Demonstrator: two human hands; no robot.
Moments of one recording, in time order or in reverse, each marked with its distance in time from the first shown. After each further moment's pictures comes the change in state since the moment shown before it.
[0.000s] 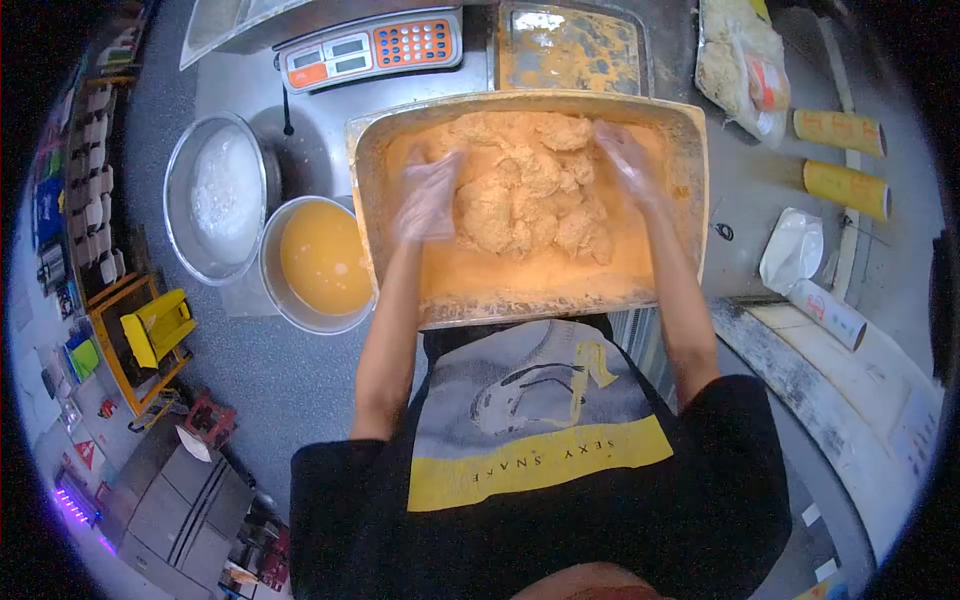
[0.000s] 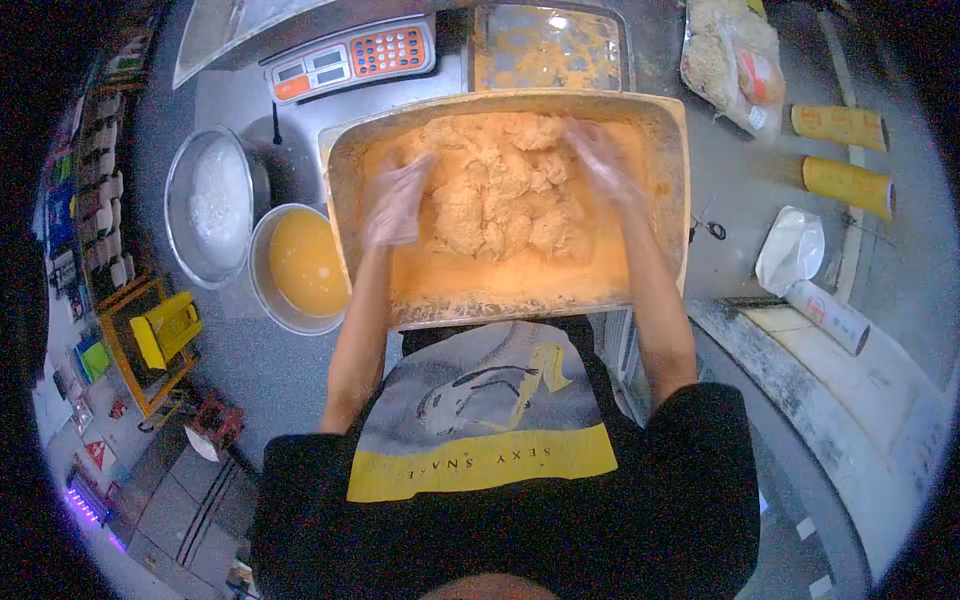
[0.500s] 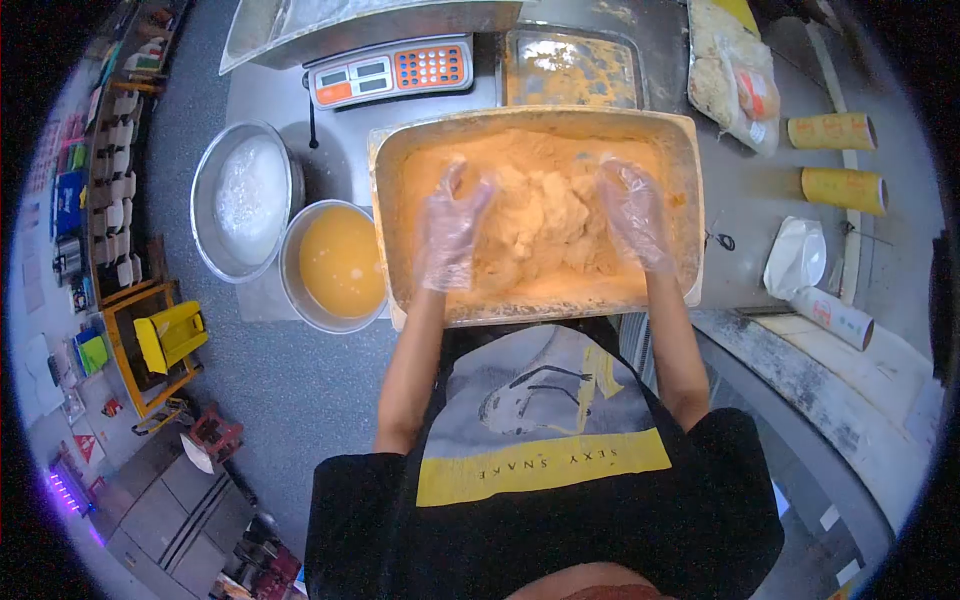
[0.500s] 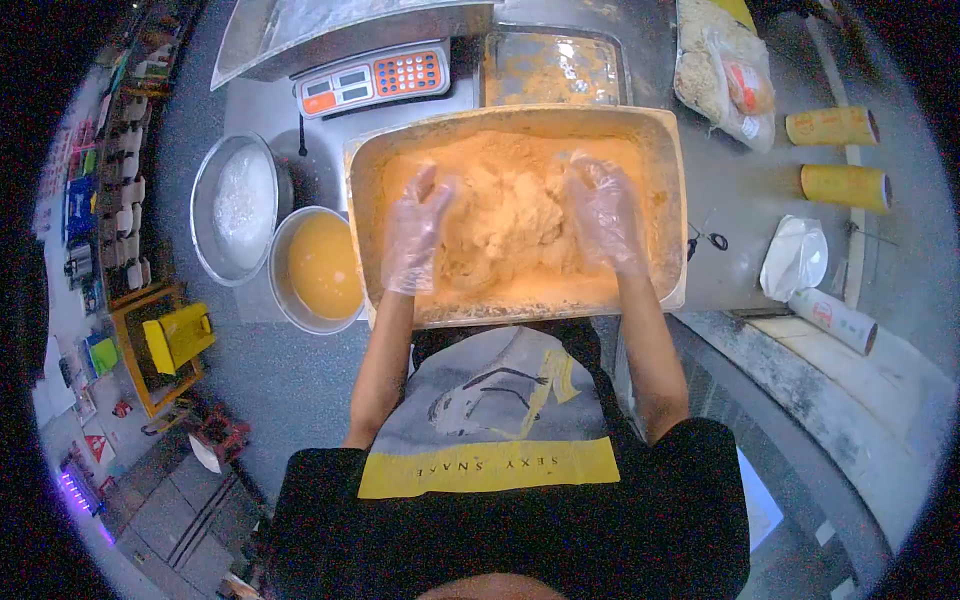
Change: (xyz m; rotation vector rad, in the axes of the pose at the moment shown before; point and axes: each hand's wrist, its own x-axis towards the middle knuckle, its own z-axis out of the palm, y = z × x) left_hand -0.076 0.058 0.008 0.182 -0.047 0.202; right_hand -0.089 -0.035 -0.008 0.262 -0.084 -0.223
